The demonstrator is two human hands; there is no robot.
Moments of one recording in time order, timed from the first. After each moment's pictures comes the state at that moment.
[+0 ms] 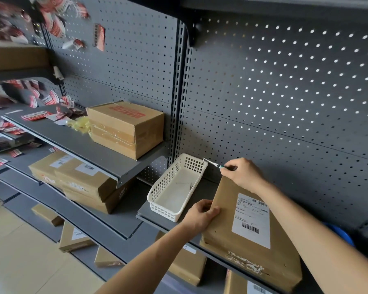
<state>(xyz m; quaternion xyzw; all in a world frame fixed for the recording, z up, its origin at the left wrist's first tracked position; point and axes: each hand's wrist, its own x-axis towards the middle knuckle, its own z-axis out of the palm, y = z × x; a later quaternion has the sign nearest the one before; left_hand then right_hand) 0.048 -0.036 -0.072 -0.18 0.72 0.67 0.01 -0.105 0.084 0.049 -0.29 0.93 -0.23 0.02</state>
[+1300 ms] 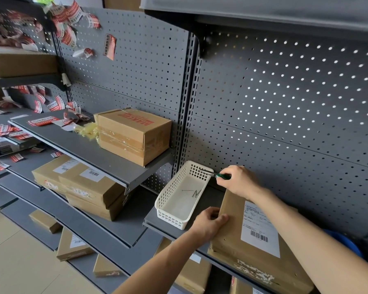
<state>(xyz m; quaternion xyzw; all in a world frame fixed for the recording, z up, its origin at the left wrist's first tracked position) 0.056 -0.035 -0.053 -0.18 0.74 0.65 0.02 -0.099 0.051 0.040 -0.32 0.93 -0.16 -0.01</state>
